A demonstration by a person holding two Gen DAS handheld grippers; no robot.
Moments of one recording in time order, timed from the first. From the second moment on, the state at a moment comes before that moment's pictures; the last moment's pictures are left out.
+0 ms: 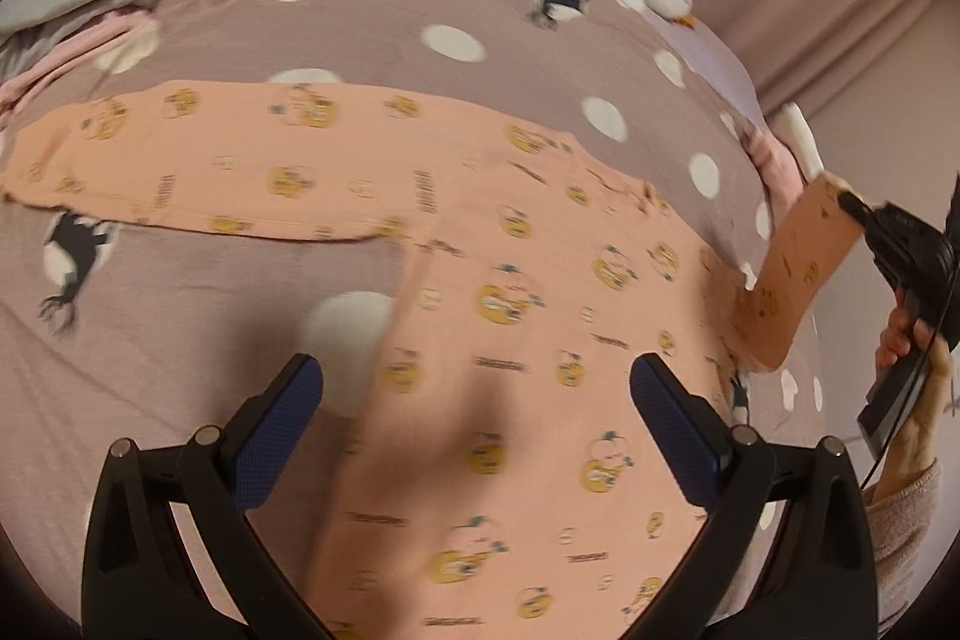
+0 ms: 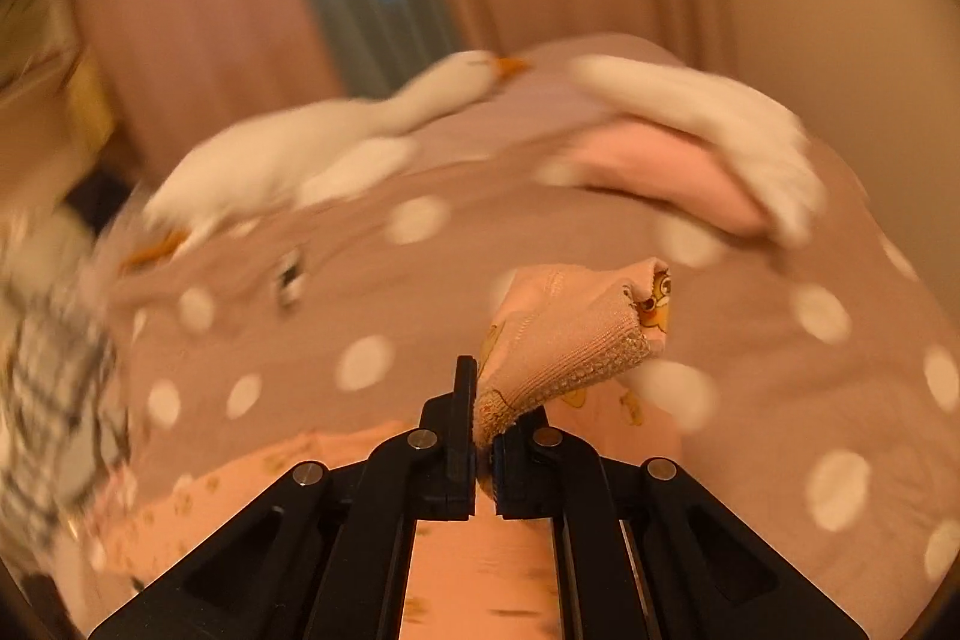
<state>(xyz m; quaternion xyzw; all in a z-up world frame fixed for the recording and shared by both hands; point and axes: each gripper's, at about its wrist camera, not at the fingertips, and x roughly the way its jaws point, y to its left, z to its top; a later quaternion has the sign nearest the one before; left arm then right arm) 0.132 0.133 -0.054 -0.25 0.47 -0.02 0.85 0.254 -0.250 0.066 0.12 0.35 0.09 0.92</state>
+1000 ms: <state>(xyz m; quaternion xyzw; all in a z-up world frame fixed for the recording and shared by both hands) 0.206 0.129 -0.062 -0.31 0.46 -0.12 0.82 0.177 -0.130 -0.041 0.02 0.40 0.32 0.86</state>
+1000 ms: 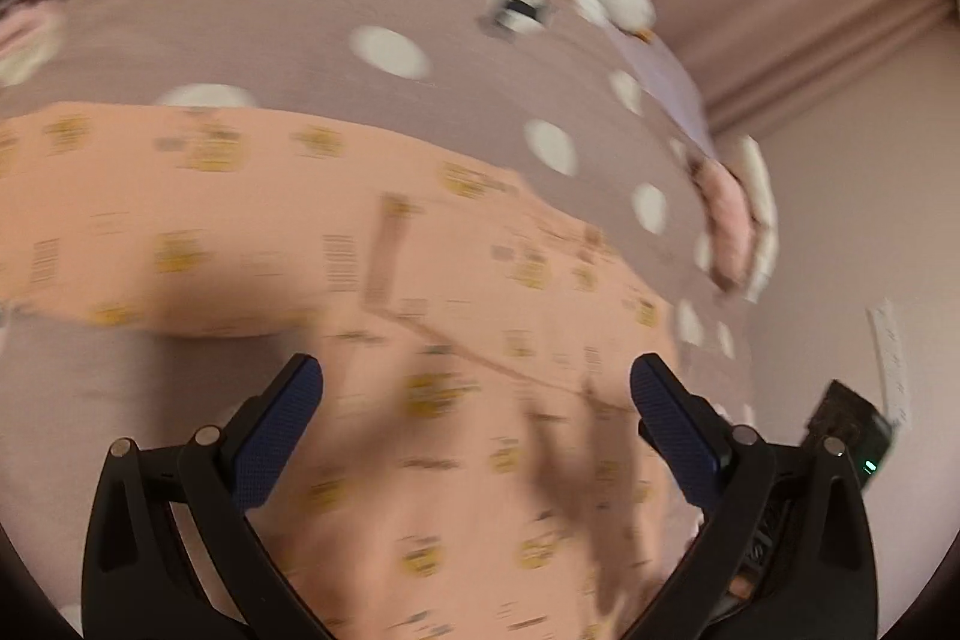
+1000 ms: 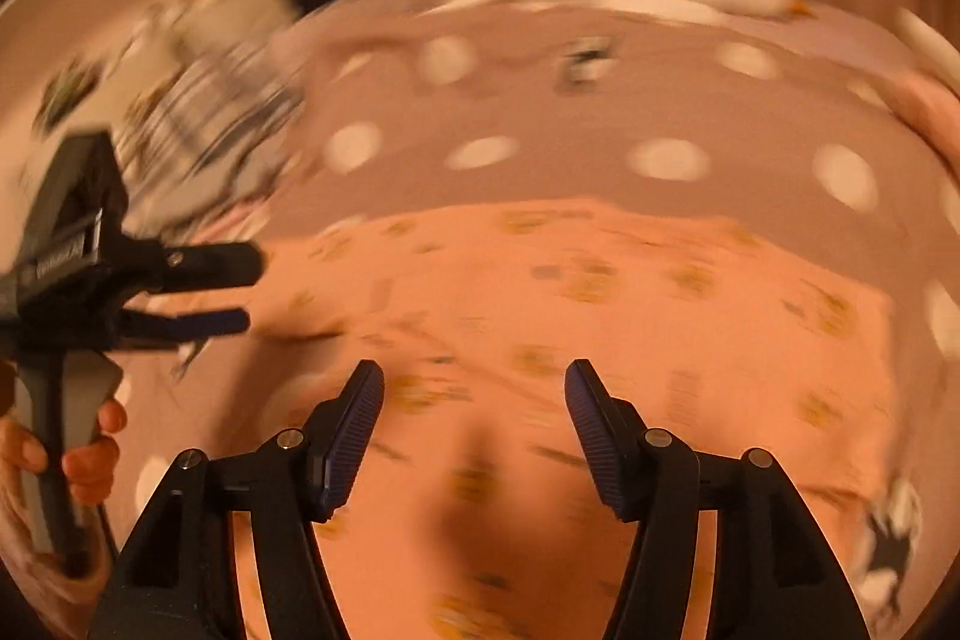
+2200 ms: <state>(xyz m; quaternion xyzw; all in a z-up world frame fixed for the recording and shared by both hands) 0.085 0.387 -0.118 -0.50 0.33 0.11 0.79 0.164 -0.194 -0.077 0.16 0.43 0.26 0.85</state>
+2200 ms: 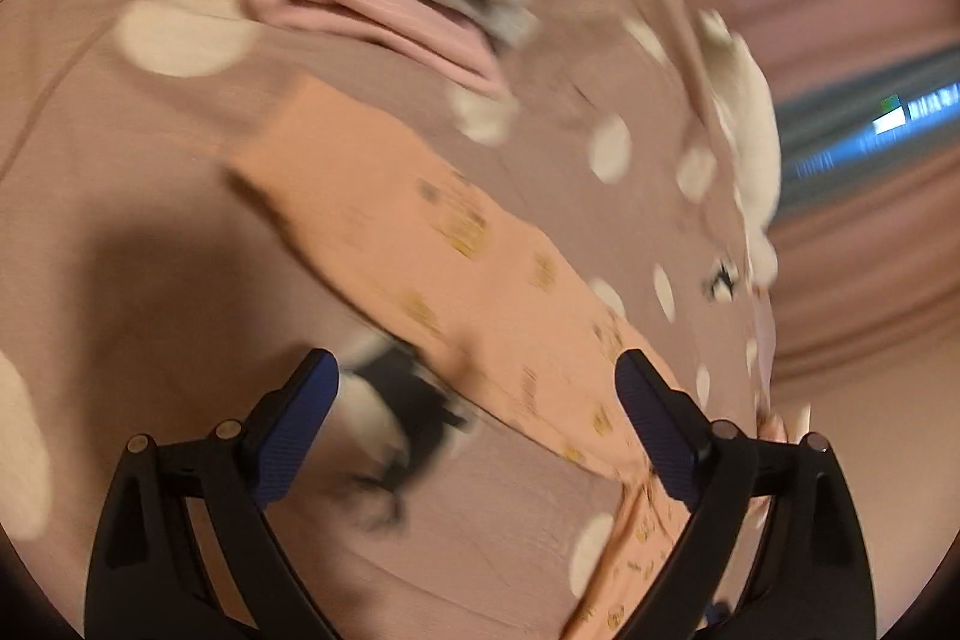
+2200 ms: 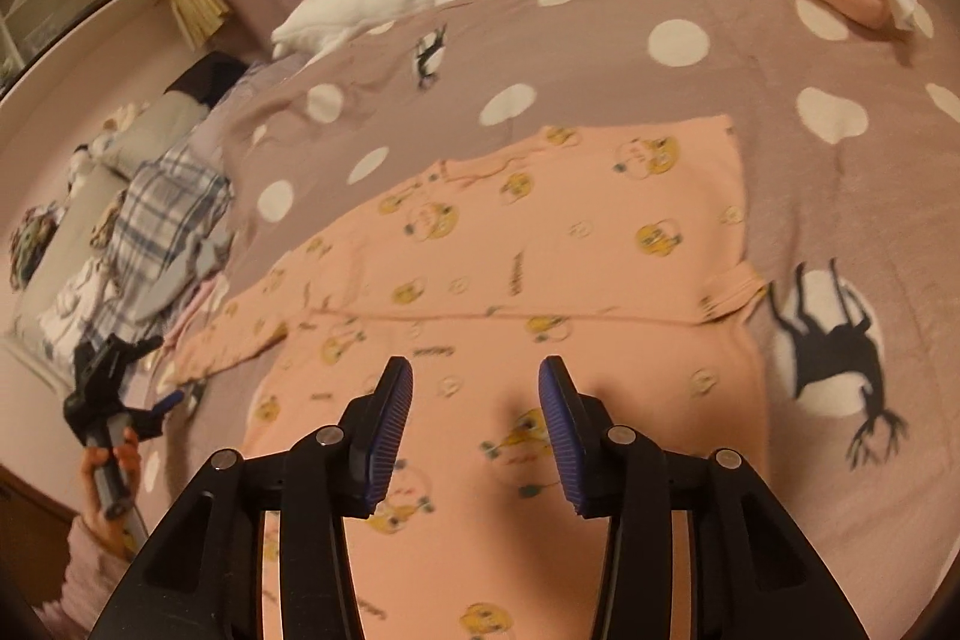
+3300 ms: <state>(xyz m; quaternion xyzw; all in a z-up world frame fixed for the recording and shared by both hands) 0.179 0.278 -0.008 -0.34 0.33 0.01 0.88 0.136 -0.185 -0.079 0.14 0.44 0.25 0.85</state>
